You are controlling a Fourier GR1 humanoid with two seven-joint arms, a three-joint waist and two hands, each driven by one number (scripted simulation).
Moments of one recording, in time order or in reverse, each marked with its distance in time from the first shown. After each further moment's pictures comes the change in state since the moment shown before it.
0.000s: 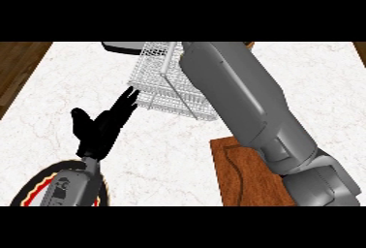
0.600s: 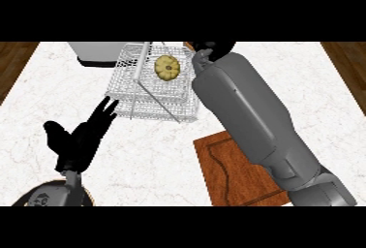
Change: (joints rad) left arm 0.113 0.035 0.075 -0.039 0.015 0.018 -0.017; right arm 0.186 -0.006 0.056 -0.236 0.043 -0.008 0.181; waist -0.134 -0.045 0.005
